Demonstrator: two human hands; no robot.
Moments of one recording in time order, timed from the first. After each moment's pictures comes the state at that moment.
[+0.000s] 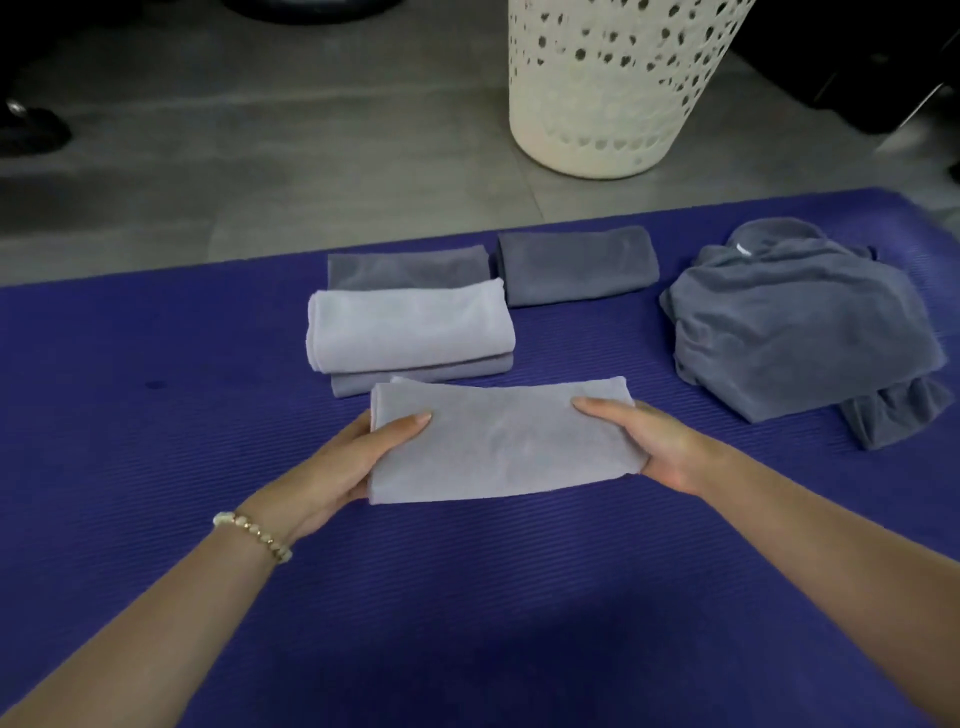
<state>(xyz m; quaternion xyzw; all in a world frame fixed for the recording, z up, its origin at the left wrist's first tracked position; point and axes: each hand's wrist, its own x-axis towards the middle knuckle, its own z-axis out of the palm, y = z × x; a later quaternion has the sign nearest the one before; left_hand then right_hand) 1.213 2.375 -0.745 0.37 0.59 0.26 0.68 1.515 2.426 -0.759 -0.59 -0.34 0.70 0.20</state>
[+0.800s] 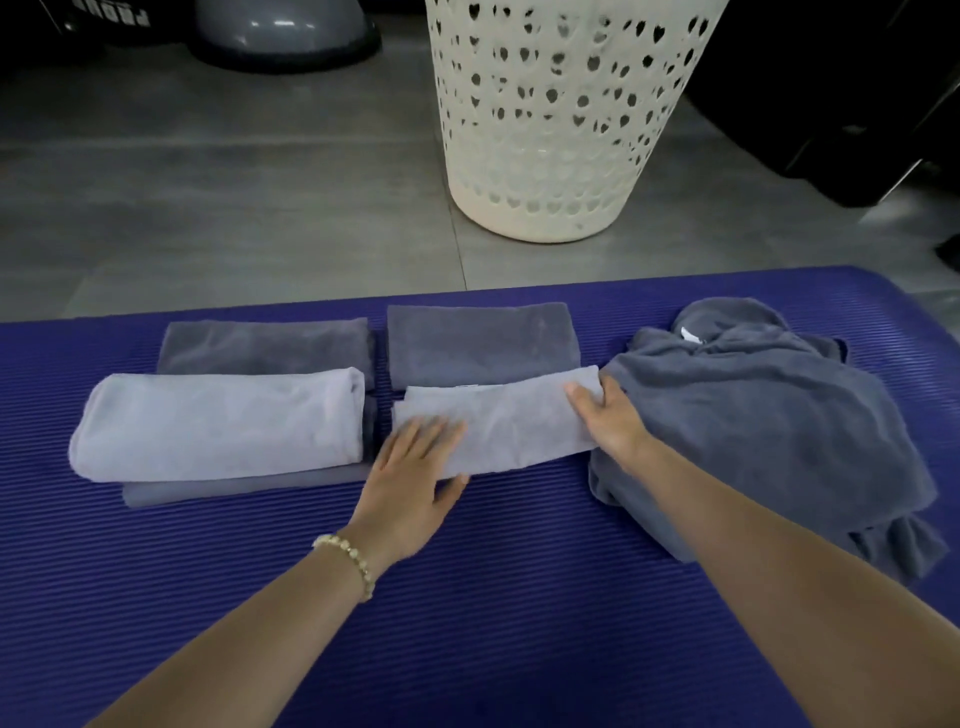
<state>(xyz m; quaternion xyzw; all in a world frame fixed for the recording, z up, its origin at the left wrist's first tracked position) 1.409 2.517 -0.839 0.73 0.64 0.07 0.22 1.641 2.625 -0.850 -0.67 -0.50 0.46 0.29</state>
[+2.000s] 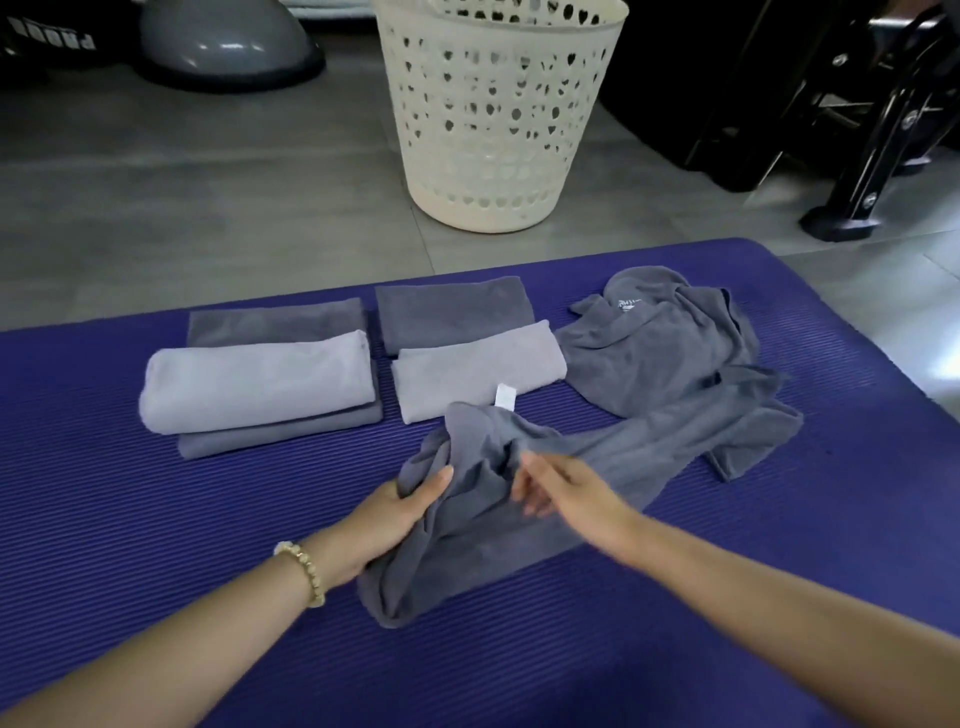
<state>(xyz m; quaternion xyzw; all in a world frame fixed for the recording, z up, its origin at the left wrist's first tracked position) 1.389 2.395 -0.771 0.47 0.59 0.14 0.64 1.603 2.400 -0.757 -0.59 -0.56 0.54 0.21</state>
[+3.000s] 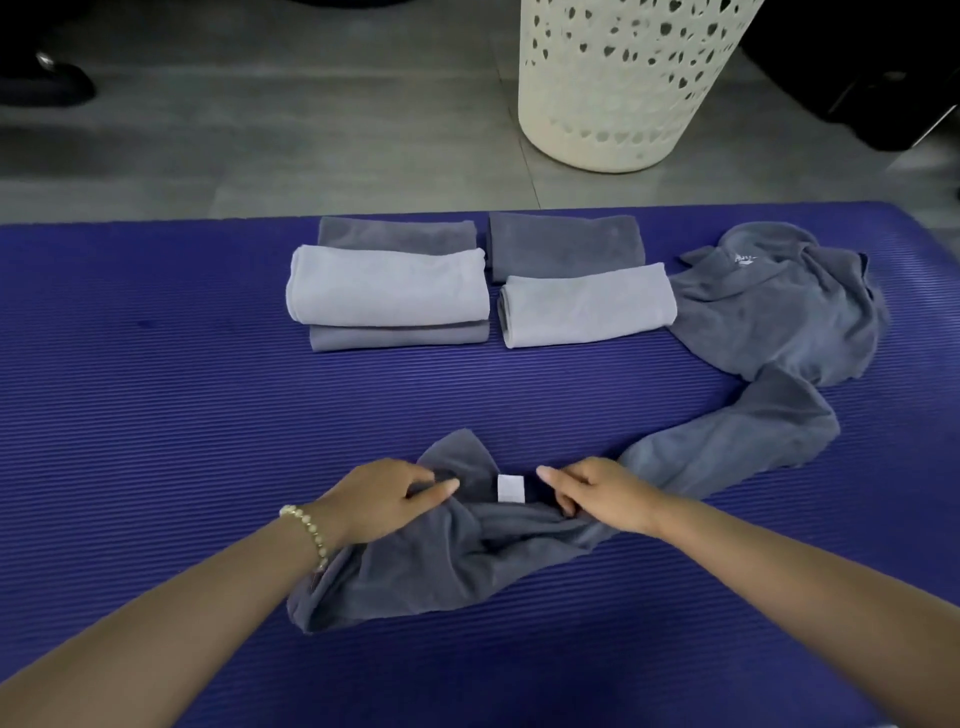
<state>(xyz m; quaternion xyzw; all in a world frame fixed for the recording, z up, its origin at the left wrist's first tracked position) 1.272 2.321 -0.820 0.71 0.59 0.00 0.39 1.553 2.365 -0.827 -0.53 -0.71 0.45 -0.04</state>
